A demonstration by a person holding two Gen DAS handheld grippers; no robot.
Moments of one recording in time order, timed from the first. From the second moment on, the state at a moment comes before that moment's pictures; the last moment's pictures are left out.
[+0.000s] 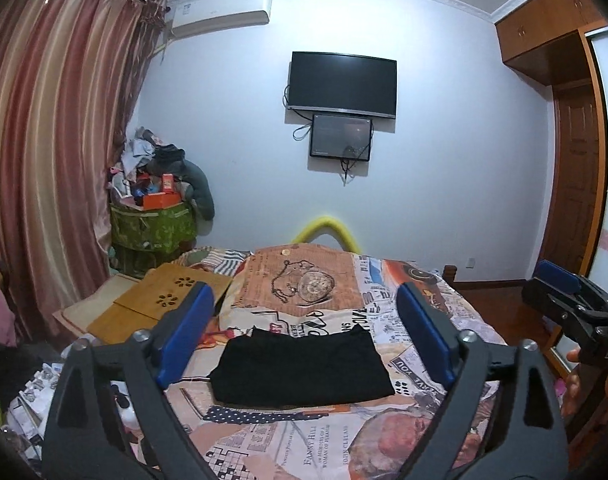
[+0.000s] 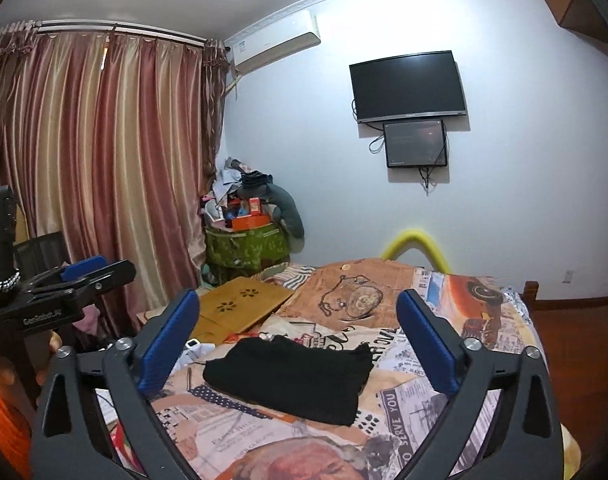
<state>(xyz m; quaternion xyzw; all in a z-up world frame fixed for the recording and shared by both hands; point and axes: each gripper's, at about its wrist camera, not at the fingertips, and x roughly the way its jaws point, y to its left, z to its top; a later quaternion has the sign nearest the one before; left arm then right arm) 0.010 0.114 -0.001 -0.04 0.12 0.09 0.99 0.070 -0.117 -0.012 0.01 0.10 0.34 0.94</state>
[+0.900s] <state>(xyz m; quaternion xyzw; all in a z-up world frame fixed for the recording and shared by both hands) 0.007 0.109 -0.010 -0.04 0.13 0.08 0.99 0.055 -0.126 -0.013 0.01 0.10 0.33 0.94</state>
